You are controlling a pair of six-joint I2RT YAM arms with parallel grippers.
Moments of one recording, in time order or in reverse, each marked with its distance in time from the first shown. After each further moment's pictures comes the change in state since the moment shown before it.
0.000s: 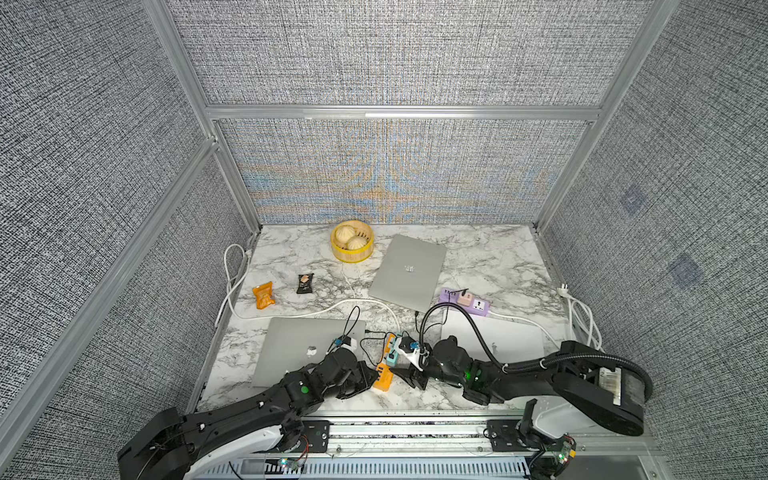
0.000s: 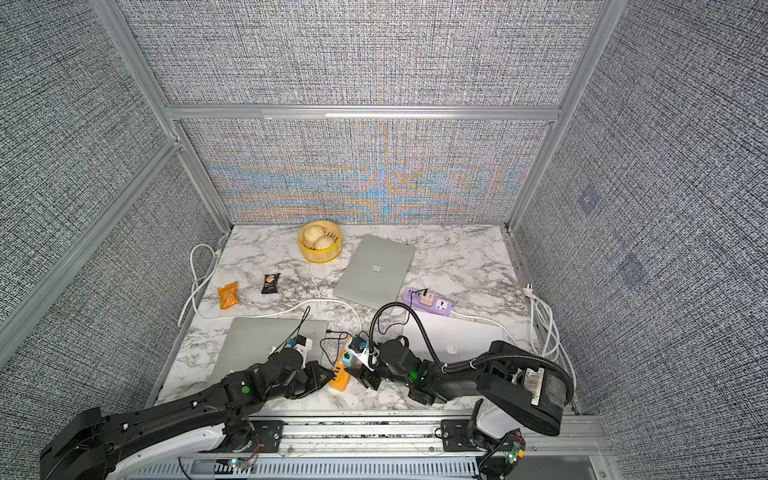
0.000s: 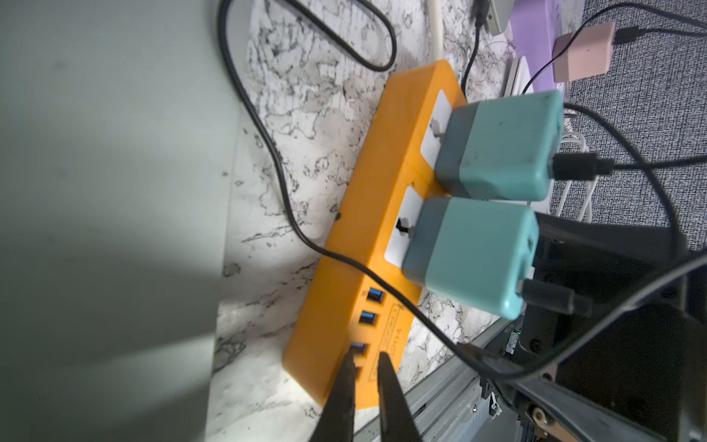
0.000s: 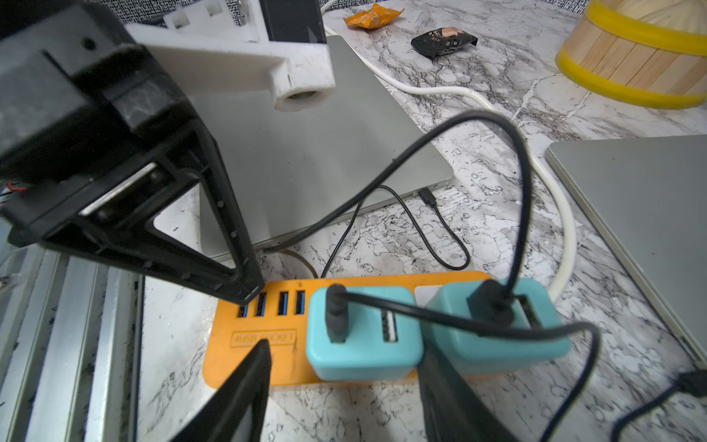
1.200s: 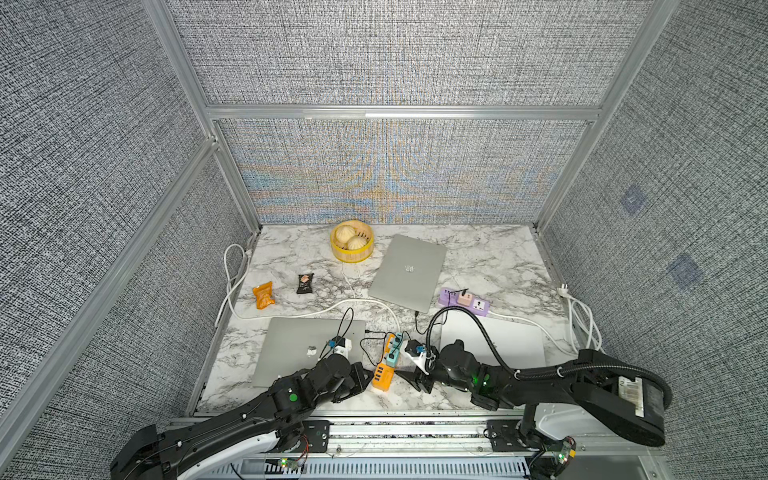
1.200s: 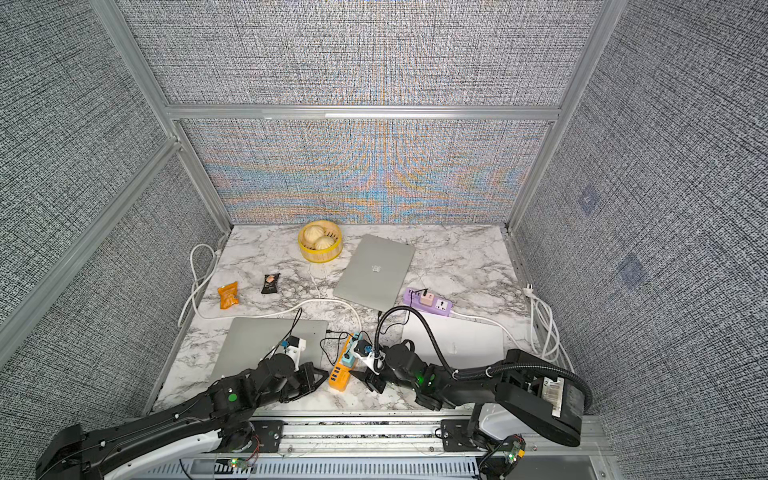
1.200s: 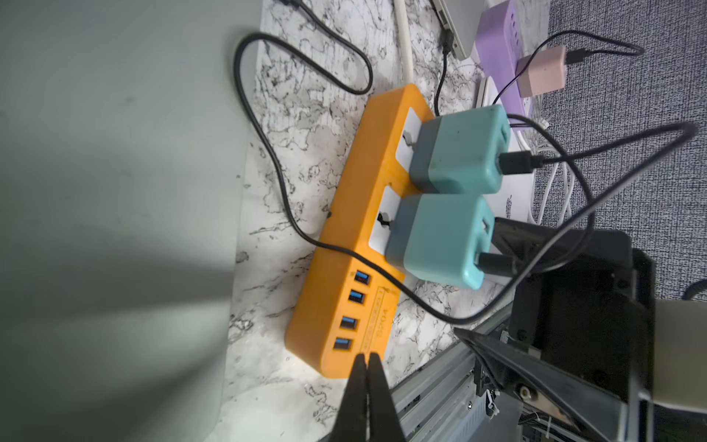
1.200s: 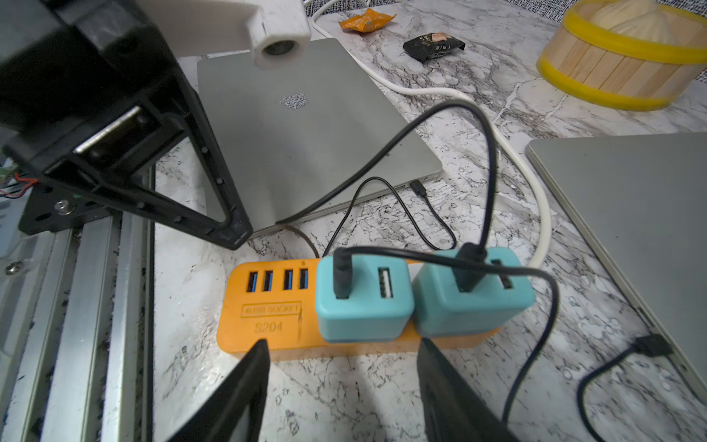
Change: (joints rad) left arm -0.041 -0.175 -0.006 -0.108 -0.075 -0.004; right arm 0.019 -0.105 -0.053 -0.046 0.043 0.000
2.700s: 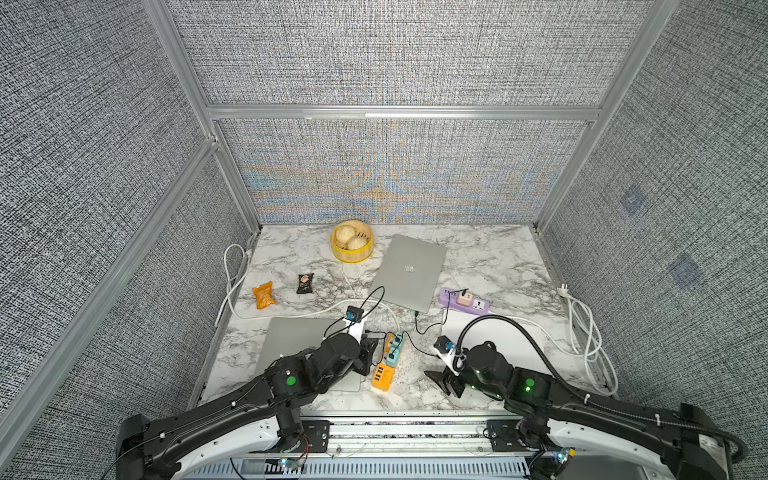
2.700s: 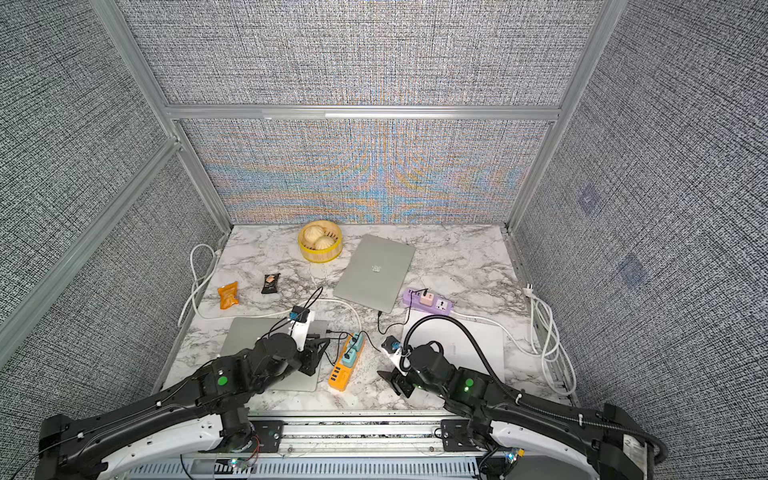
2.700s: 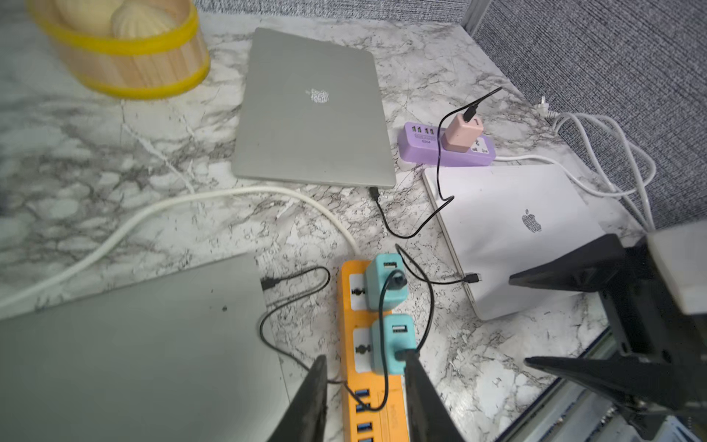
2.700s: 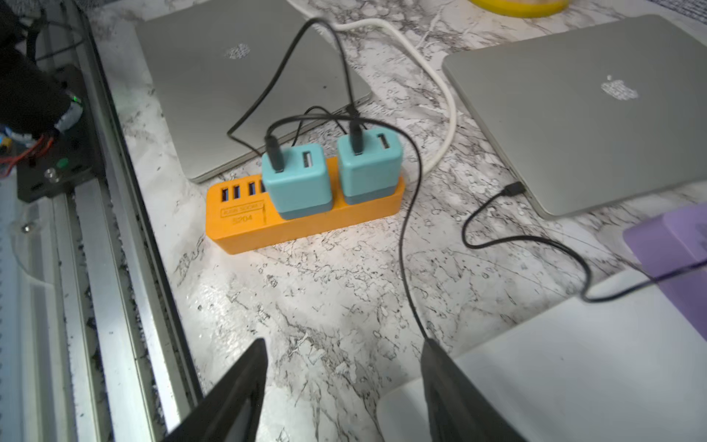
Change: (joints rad) left arm -0.071 0.059 0.372 -0.260 -0.348 0.631; right arm -0.010 -0.549 -0.004 -0.703 0.111 0.060
